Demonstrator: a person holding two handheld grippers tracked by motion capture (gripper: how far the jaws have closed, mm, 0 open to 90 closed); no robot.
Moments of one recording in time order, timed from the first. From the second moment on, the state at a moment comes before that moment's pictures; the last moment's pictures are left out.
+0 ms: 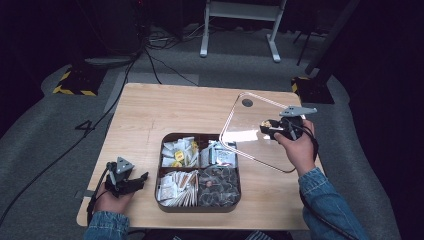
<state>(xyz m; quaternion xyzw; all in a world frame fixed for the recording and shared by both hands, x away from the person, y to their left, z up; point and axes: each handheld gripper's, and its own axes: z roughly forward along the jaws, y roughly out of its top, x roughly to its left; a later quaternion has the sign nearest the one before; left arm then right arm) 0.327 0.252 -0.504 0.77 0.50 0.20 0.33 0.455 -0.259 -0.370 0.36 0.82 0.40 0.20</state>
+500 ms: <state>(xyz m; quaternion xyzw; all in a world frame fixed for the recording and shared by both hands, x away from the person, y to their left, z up) 0.327 0.252 -0.504 0.77 0.50 0.20 0.33 0.482 -0.296 -0.391 0.40 0.80 0.39 0.21</state>
